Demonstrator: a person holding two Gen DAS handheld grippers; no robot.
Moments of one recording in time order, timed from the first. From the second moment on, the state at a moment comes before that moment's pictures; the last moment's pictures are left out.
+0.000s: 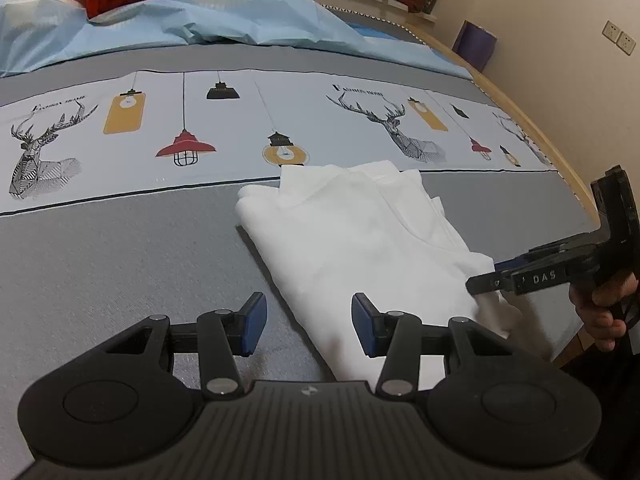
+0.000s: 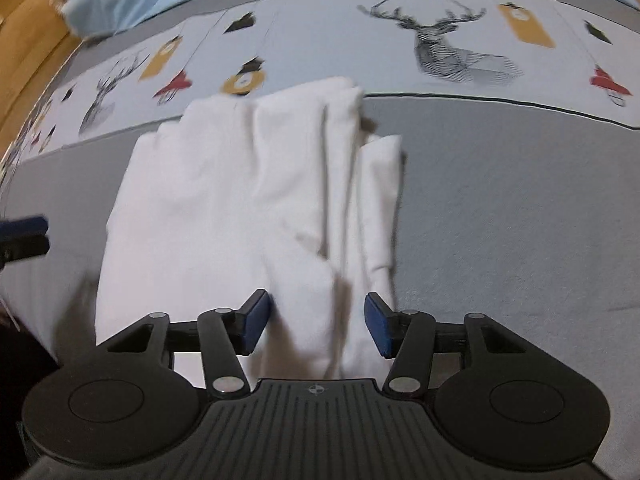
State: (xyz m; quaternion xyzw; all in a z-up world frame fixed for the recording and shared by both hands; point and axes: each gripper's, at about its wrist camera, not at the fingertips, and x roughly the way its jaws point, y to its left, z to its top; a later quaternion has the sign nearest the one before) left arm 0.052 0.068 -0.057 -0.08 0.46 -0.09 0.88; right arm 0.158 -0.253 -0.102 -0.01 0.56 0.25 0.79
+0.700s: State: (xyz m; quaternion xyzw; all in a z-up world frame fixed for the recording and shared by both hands) left arm 0.091 0.066 -0.090 -0.16 0.51 -0.07 0.84; right arm 0.166 -0.316 -0.083 0.10 0.53 0.17 0.83
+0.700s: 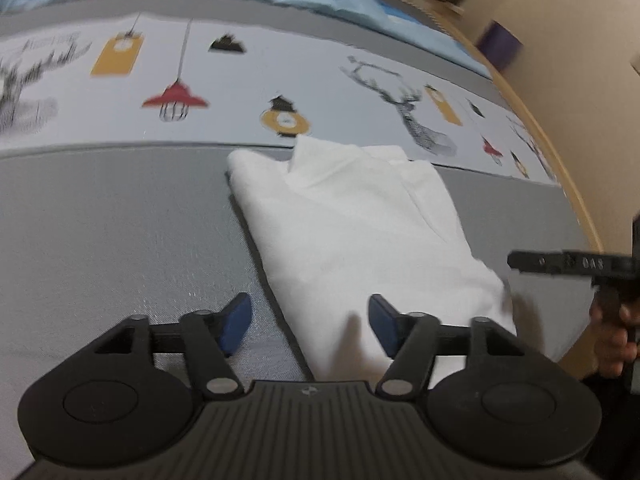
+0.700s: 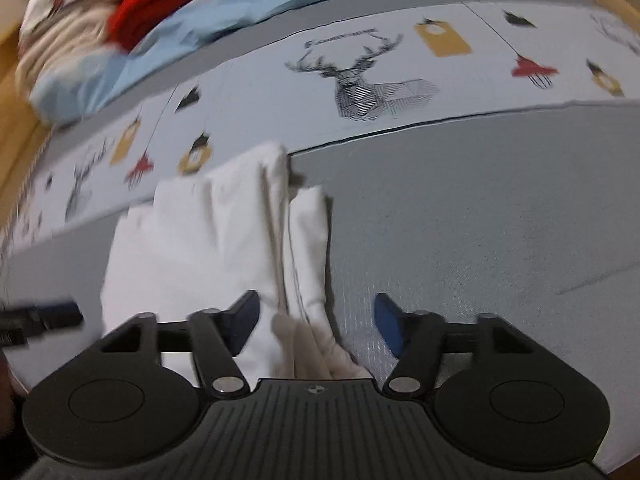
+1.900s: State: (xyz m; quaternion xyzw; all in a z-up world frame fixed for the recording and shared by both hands) left arm 0.112 0.097 -0.074 -0.13 0.46 -0.07 0.87; right arm 0.180 -0.235 -0.110 0.12 0.60 0.23 0.75
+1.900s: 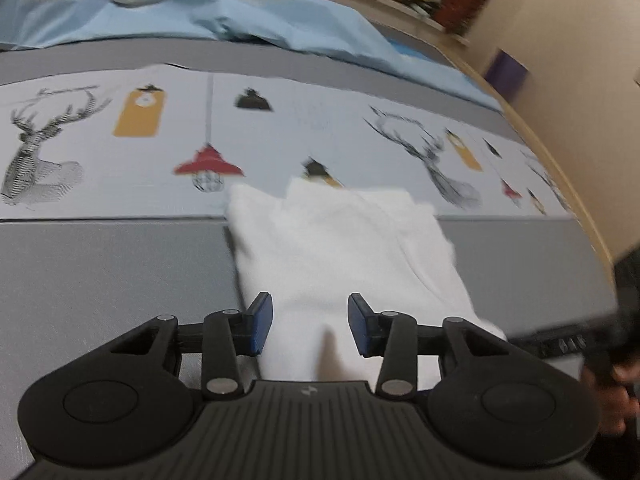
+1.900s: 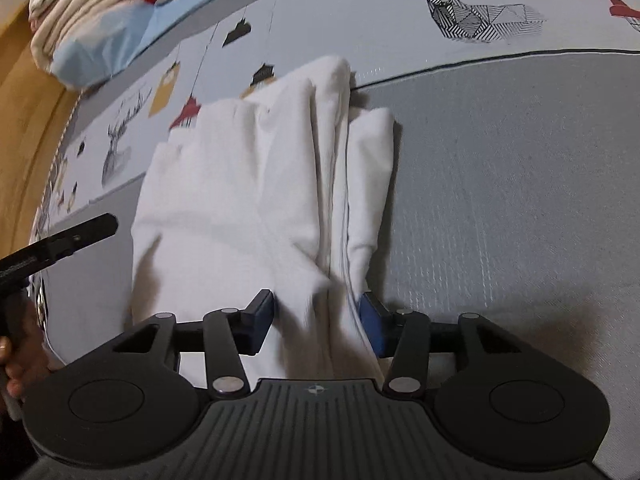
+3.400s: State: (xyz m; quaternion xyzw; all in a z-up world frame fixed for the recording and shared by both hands) left arm 0.077 0.057 -0.100 0.00 0.52 -0.04 0.85; right arm 0.214 -0.216 -0.085 0.09 0.48 0.19 0.85
